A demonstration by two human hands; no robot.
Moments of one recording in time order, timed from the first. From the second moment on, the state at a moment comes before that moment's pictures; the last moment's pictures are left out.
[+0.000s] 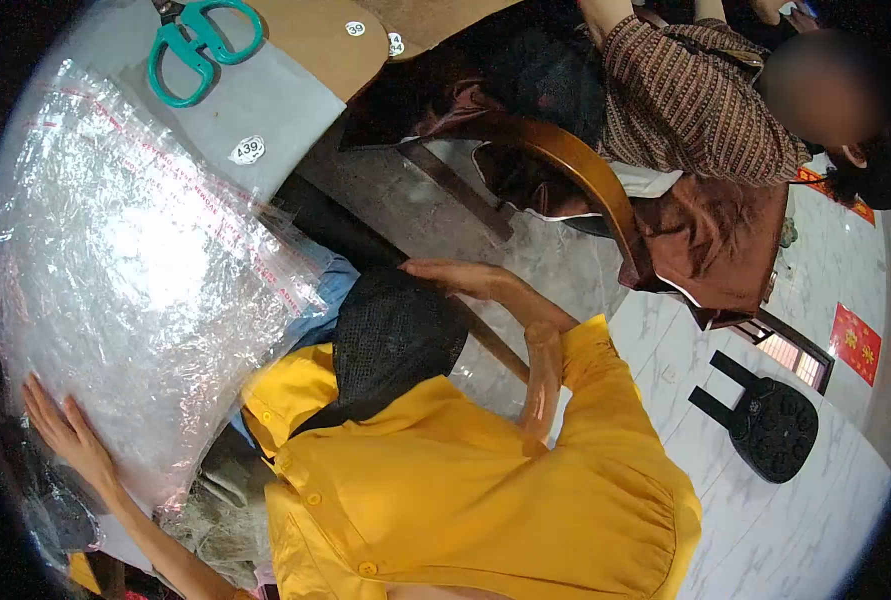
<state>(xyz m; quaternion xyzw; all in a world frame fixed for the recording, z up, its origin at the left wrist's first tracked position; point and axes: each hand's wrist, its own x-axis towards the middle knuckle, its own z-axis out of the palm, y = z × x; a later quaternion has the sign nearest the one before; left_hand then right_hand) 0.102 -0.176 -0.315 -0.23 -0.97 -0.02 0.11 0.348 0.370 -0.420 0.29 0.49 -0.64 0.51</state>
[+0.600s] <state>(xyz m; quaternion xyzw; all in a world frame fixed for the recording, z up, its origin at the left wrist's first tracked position) 0.102 -0.173 -0.316 -0.23 -0.97 -0.02 0.11 0.330 0.374 -0.401 0.26 0.54 -0.59 0.54</state>
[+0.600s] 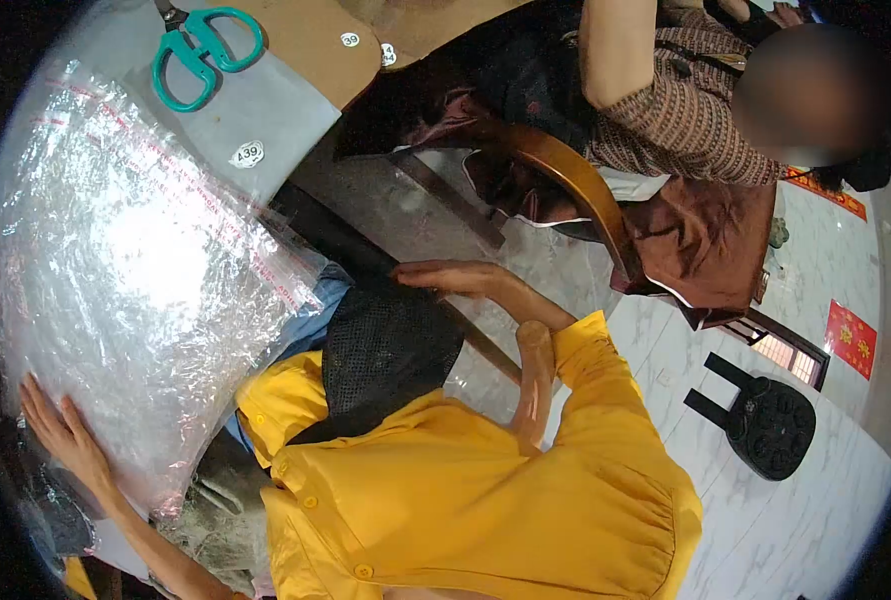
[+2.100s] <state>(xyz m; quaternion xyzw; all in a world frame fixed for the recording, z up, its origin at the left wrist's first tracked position) 0.111 -0.172 -0.316 -0.14 -0.98 -0.02 0.12 0.290 0.295 -0.367 0.05 0.80 -0.45 0.39</state>
